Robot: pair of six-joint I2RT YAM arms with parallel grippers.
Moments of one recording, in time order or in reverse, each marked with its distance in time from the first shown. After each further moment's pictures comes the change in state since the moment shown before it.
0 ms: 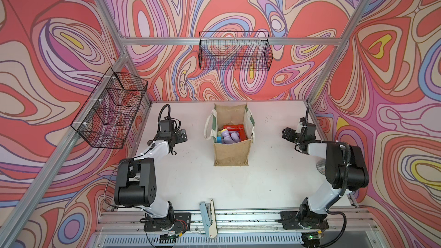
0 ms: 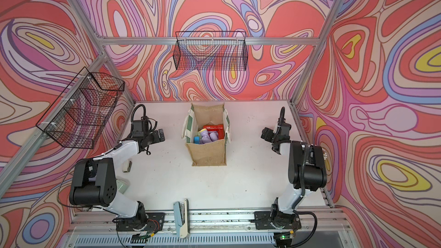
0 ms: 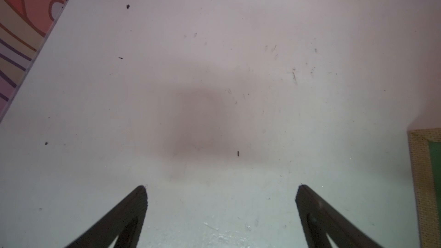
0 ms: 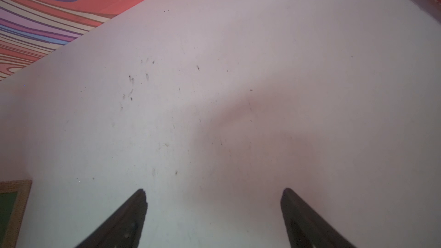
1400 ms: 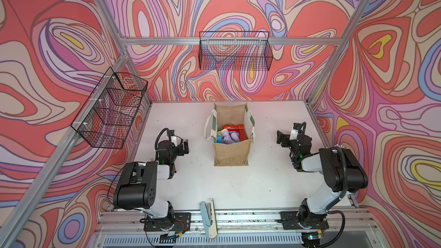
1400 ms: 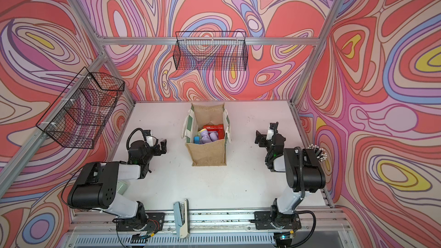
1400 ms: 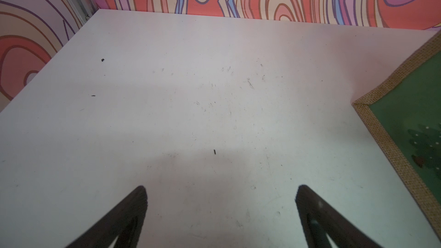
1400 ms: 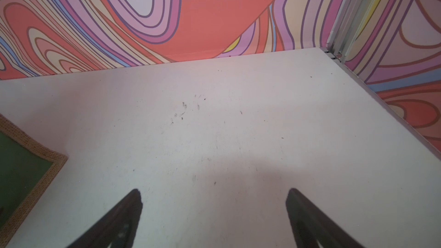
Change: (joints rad) left arm 0.003 -0.028 -0.491 0.846 0.153 0.152; right arm 0.121 -0.030 -0.300 0.636 0.068 -0.177
